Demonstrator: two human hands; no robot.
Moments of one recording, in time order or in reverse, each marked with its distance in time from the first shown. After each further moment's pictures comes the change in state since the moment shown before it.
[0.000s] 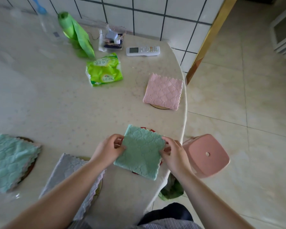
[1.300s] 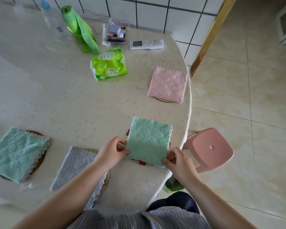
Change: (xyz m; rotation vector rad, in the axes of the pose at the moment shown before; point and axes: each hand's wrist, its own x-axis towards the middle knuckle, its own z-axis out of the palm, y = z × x) left_hand -0.031 -0.011 -0.003 0.028 -0.058 -0.102; right_hand -0.044 0.019 0.012 0.007 -0.080 0.017
